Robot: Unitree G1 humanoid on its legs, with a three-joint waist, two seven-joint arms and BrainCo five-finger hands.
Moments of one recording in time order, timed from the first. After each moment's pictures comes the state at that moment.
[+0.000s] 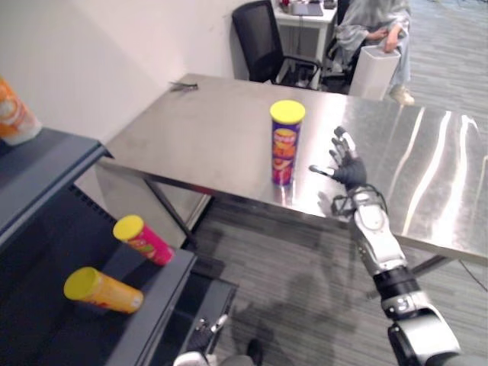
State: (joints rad) left arm 0.12 0.09 0.07 0.94 -0.11 -0.14 0.04; right arm -0.54 -0.21 0.13 0.33 0.24 -0.17 -0.08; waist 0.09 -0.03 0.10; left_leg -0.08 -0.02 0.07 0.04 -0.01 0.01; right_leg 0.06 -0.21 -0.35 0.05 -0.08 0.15
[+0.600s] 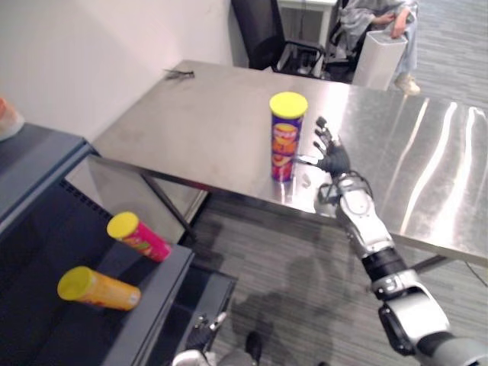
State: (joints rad) left arm 0.12 0.09 0.08 0.93 -0.11 -0.14 0.04; right arm -0.70 -0.18 0.17 0.49 0.24 -0.14 -0.08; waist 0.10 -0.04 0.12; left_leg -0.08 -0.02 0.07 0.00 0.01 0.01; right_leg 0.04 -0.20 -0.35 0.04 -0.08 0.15
